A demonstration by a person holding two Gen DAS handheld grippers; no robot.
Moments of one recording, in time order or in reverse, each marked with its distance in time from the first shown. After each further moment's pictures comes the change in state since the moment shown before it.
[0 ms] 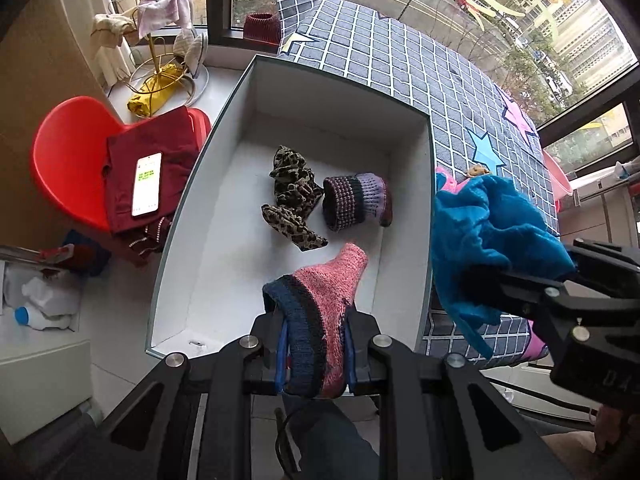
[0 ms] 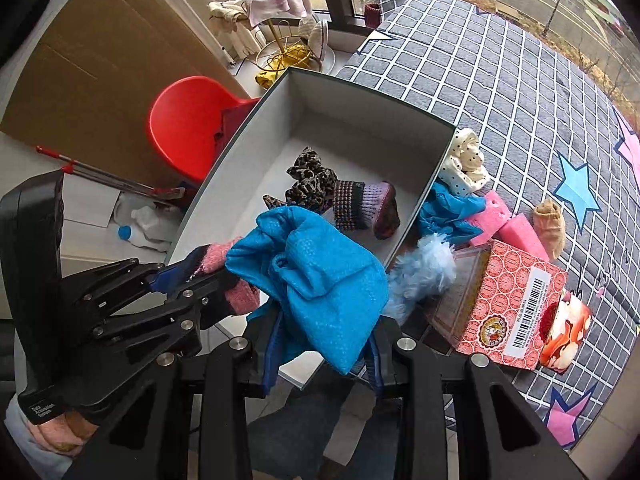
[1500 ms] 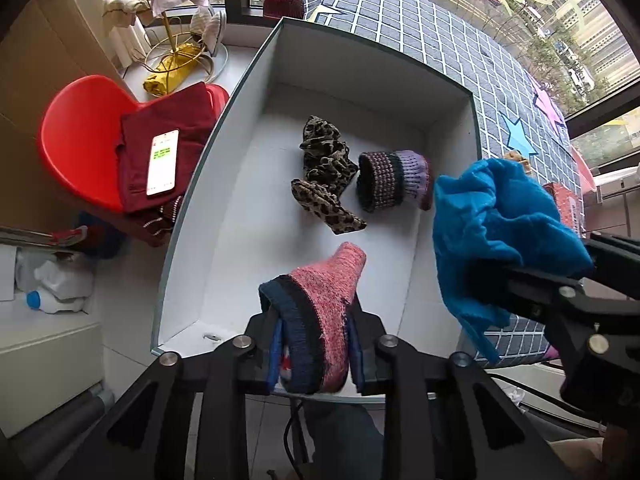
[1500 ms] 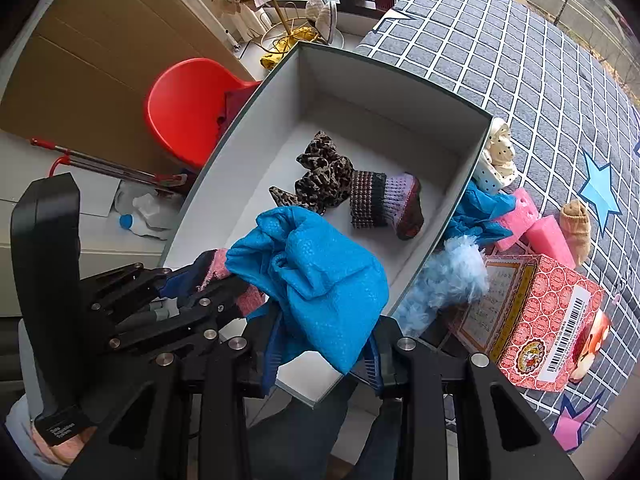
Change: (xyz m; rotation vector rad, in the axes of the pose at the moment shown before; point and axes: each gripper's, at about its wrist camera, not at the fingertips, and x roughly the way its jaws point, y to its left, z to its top) left arm 0.026 0.013 -0.005 -0.030 0.074 0.089; right arm 0.033 0.009 0.013 -0.008 0.063 0.021
